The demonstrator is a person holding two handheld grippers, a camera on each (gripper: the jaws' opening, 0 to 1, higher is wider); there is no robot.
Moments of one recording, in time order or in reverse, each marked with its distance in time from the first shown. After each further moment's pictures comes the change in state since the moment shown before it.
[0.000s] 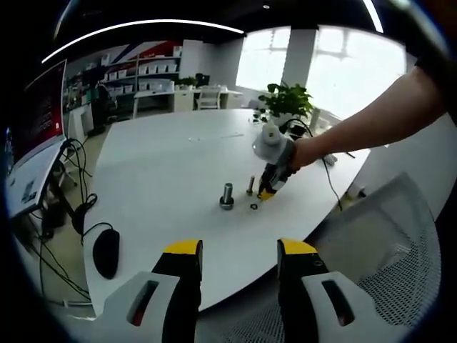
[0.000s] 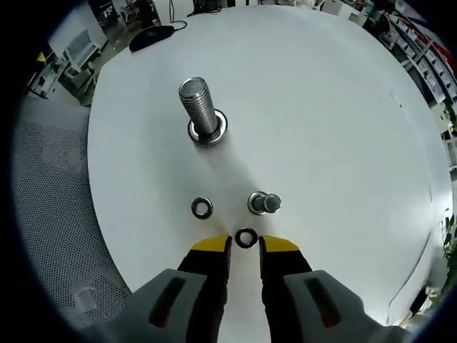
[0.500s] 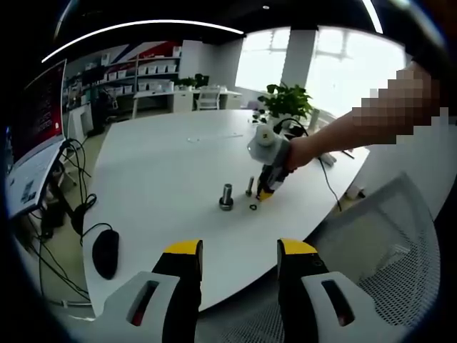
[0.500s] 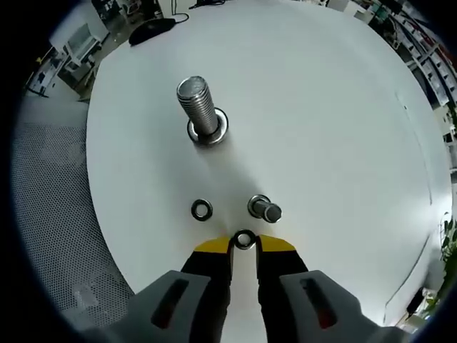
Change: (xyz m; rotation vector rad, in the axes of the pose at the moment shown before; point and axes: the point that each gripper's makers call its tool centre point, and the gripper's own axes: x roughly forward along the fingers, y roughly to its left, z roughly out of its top) left arm 0.000 -0.001 0.001 -0.003 -0.004 -0.003; right arm 0.002 -0.004 -0.004 0.038 0.018 0.010
